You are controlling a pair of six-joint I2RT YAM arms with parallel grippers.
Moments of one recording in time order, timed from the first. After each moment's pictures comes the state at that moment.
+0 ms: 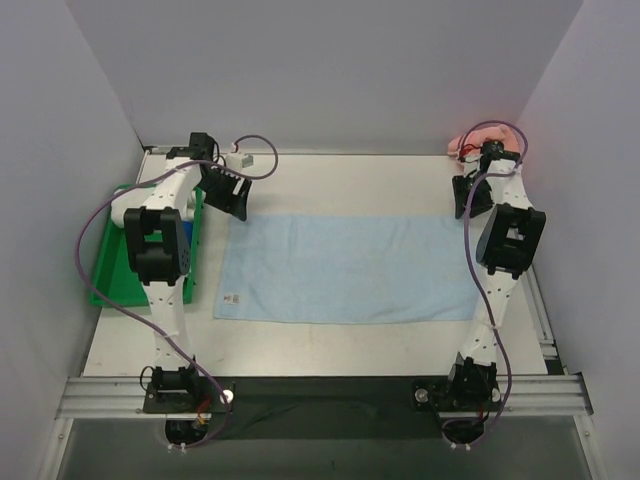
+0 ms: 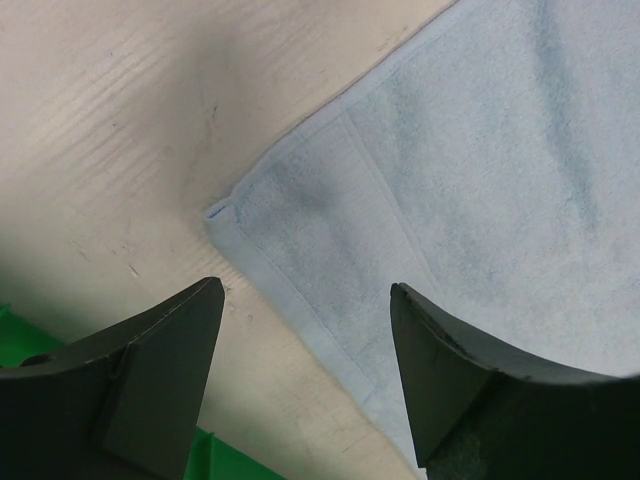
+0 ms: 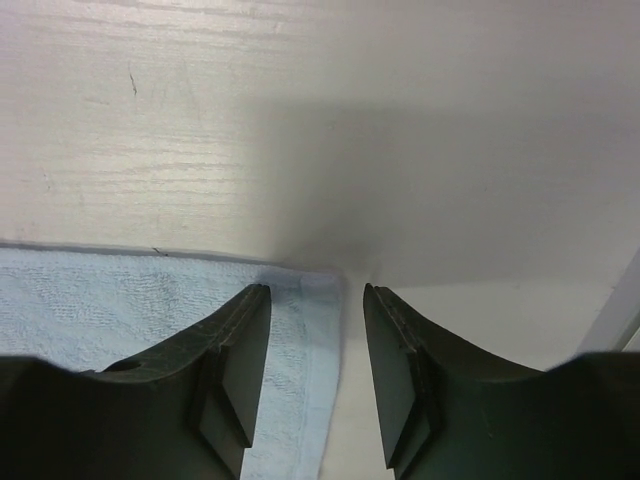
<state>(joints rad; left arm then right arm) -0.06 2.23 1.99 -1.01 0.40 0.42 -0.22 2.45 2.17 -1.00 -0.08 -0.31</state>
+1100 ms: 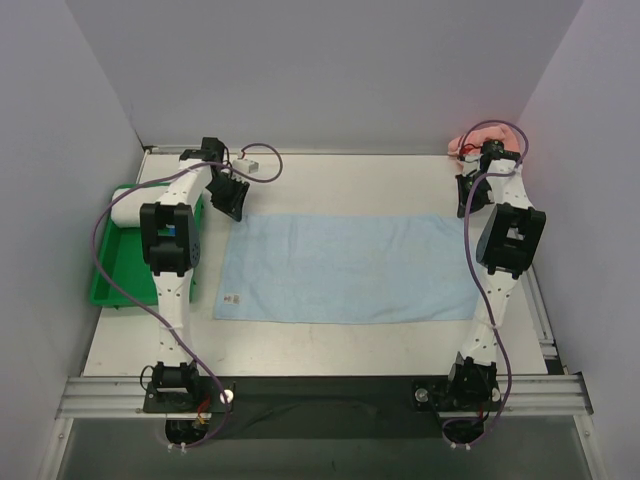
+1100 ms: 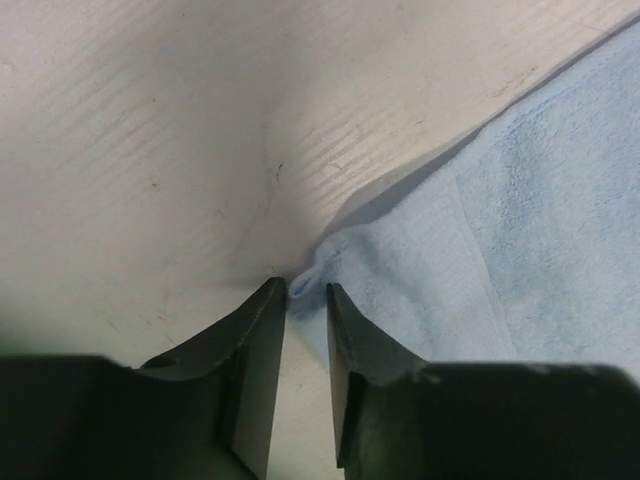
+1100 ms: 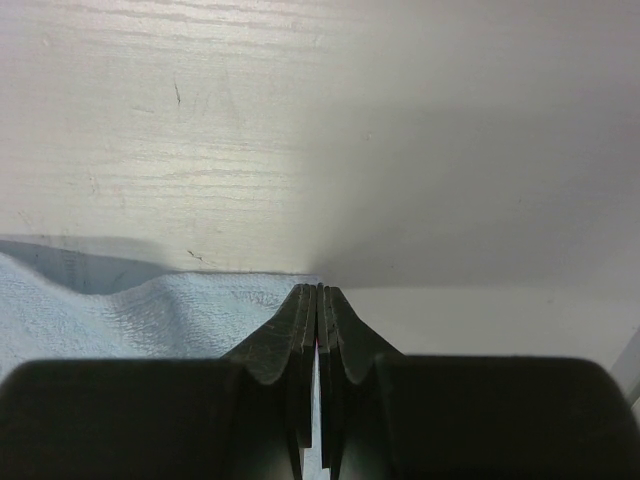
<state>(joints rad) -0.07 2.42 2.13 -1.01 0.29 0.41 -0.22 2.45 2.17 -1.00 -0.14 -0.29</state>
